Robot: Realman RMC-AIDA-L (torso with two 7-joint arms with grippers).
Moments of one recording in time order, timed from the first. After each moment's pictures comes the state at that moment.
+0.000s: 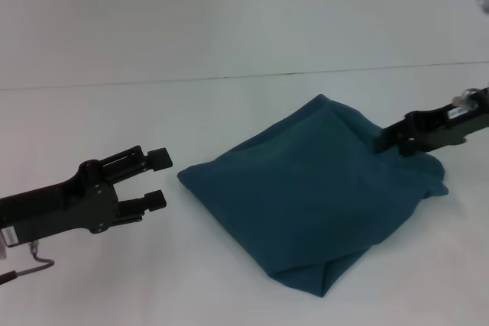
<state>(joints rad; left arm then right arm) -0.47 -2.09 0.67 0.68 1.86 1.65 -2.54 0.86 1.91 -0.63 -0.68 -2.64 -1.42 2.58</state>
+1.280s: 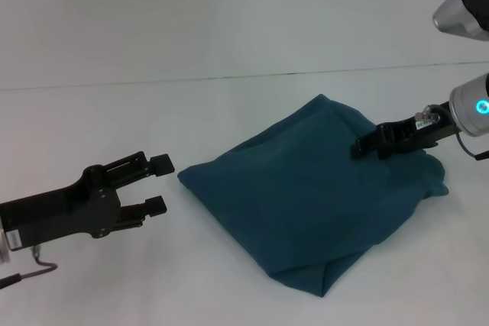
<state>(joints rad) -0.47 -2.09 0.67 0.68 1.89 1.63 -2.54 0.87 1.97 -0.73 -0.62 -2.63 -1.22 2.56</state>
